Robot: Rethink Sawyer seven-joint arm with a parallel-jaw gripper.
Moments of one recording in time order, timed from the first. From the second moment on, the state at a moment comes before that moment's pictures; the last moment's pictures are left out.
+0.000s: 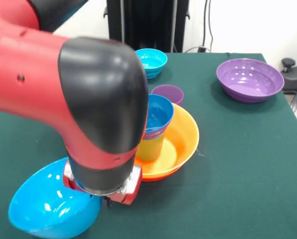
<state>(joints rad) -0.48 -0.06 1.22 0.26 -1.34 1.67 1.75</state>
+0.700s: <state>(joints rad) -0.48 -0.22 1.25 0.25 -1.37 1.83 1.75</state>
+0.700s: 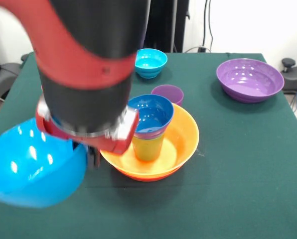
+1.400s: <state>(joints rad) -0.48 -0.35 1.31 0.26 -1.40 2.04 1.75</state>
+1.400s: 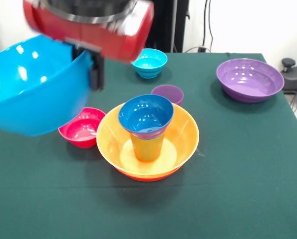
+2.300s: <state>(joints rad) -0.51 -0.51 1.08 0.74 -0.81 1.90 1.92</state>
